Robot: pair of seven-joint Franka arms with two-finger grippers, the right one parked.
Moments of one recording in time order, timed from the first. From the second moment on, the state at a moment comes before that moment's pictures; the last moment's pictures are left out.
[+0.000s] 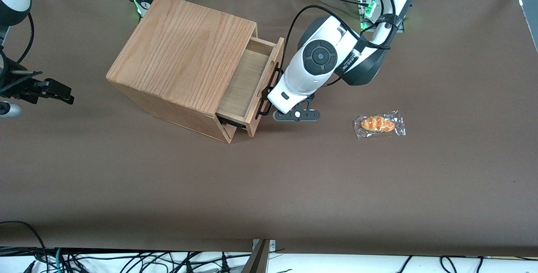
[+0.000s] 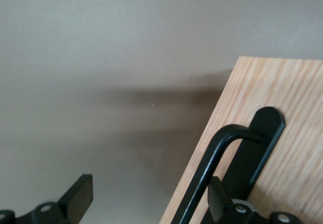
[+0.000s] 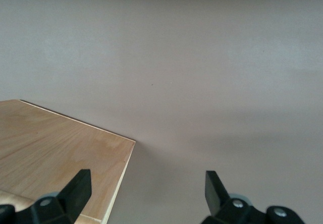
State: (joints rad) arm -0.59 0.56 -0.06 -1.36 -0.23 1.90 -0.64
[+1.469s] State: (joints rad) arm -0.58 0.56 -0.04 -1.37 -0.23 1.88 -0.57
